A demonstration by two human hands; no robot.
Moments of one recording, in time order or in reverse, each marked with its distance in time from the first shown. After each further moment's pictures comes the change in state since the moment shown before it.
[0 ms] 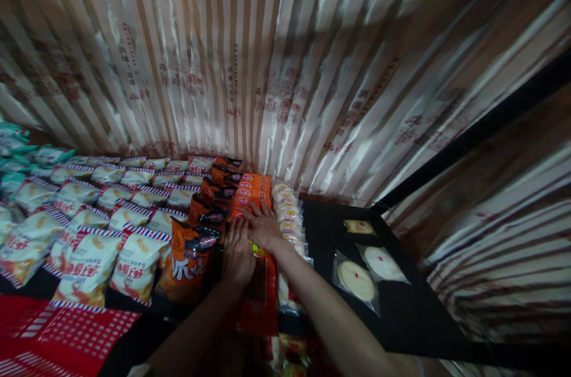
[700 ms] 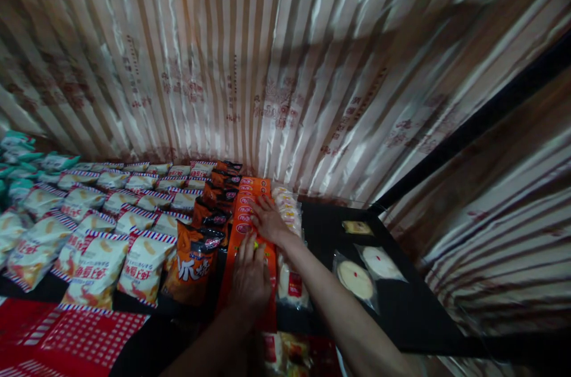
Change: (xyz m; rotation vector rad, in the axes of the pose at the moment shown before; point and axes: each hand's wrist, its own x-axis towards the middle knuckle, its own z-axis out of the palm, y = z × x) left_hand -0.021 0.049 -0.042 0.026 -0.079 0.061; right_hand 0.008 0.016 -0.015 0.132 0.162 -0.108
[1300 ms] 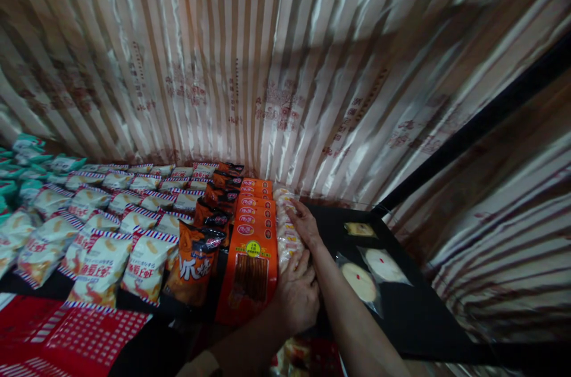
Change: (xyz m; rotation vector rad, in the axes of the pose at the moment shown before) left_hand 0.001 0.056 0.053 -0.127 -0.270 0.532; right_hand -0.023 0.105 0.021 0.680 0.582 0.454
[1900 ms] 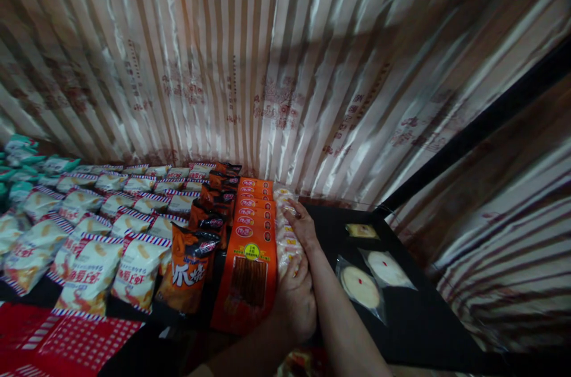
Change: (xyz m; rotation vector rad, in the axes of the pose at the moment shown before) left_hand 0.001 -0.003 0.033 0.085 0.076 -0.025; right_hand 0.002 0.012 0.011 0.066 0.040 -0.022
